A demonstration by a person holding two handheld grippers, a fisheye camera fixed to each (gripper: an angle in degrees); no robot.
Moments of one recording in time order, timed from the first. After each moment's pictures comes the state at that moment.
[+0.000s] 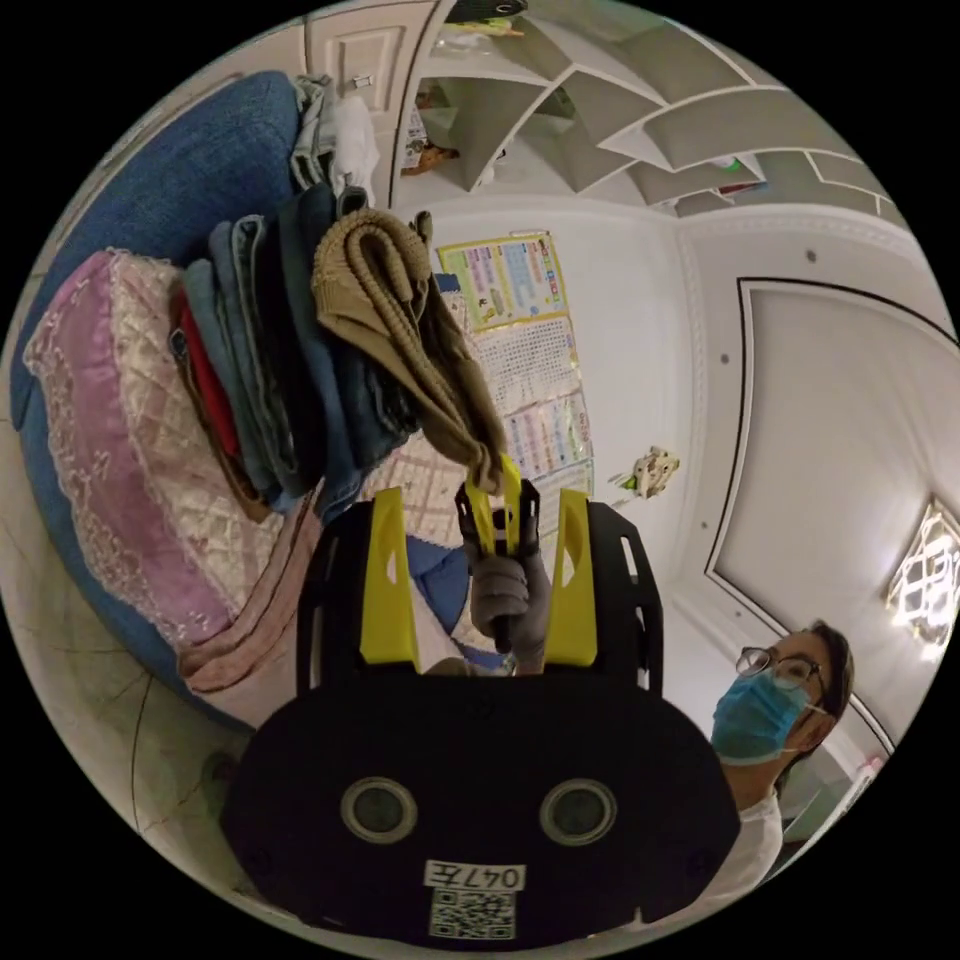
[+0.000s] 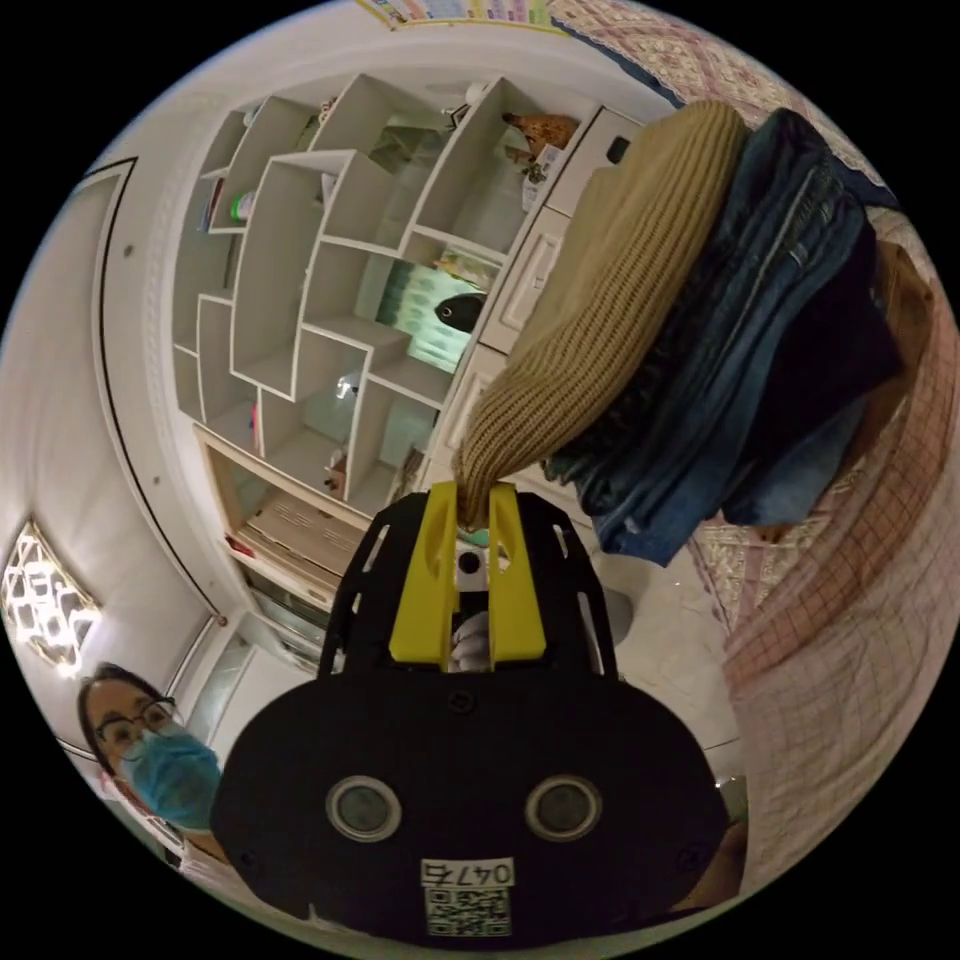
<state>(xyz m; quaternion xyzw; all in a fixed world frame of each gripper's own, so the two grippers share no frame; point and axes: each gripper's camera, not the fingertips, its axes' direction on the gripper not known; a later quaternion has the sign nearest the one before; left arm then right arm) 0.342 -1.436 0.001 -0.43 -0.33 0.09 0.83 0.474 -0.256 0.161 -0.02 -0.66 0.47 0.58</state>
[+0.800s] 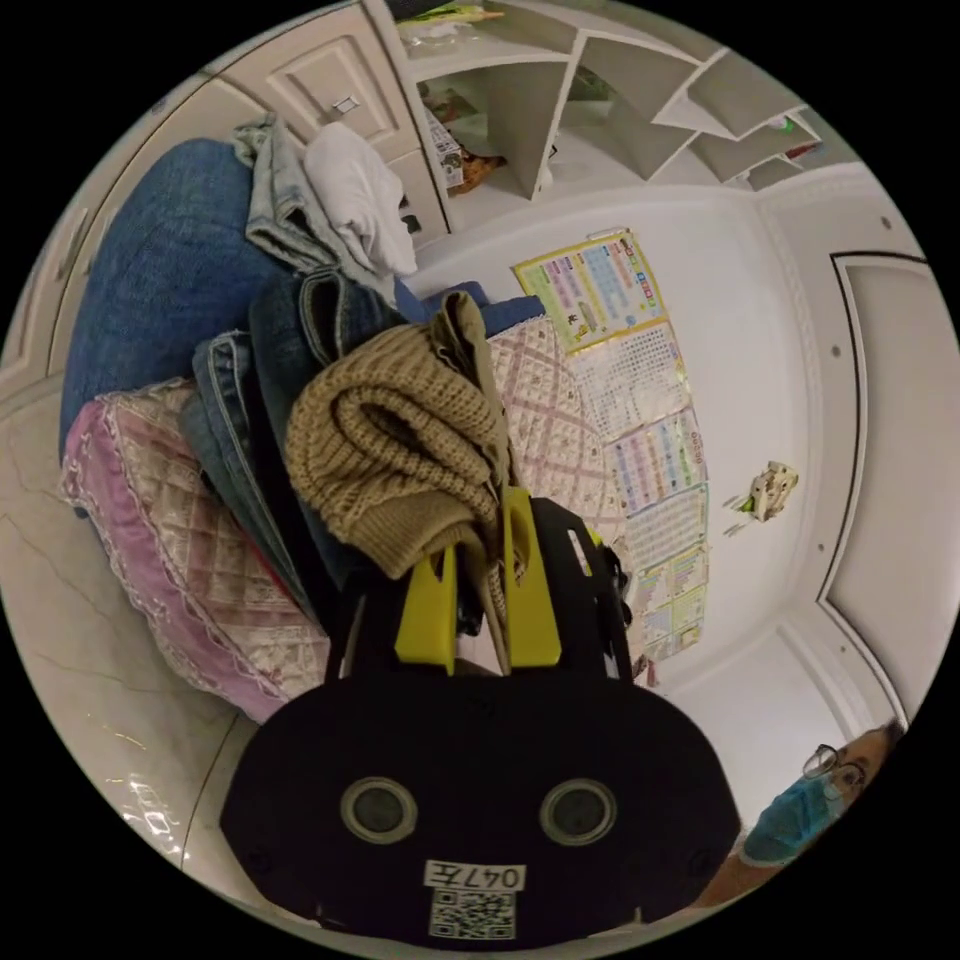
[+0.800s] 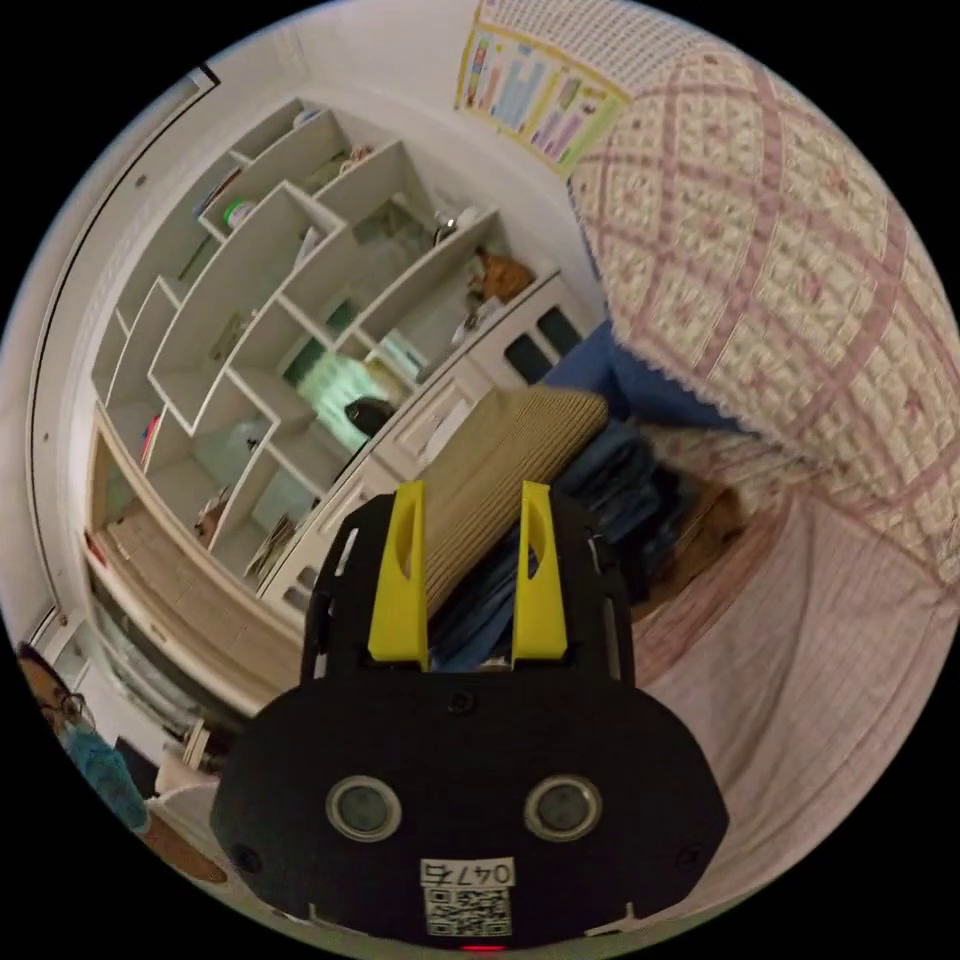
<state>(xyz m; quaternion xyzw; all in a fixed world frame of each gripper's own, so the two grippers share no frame) 0.195 -1.477 -0.098 -0.41 -0.48 0.17 0.76 0.615 -0.192 0.167 0.03 -0.45 0.48 0.75</state>
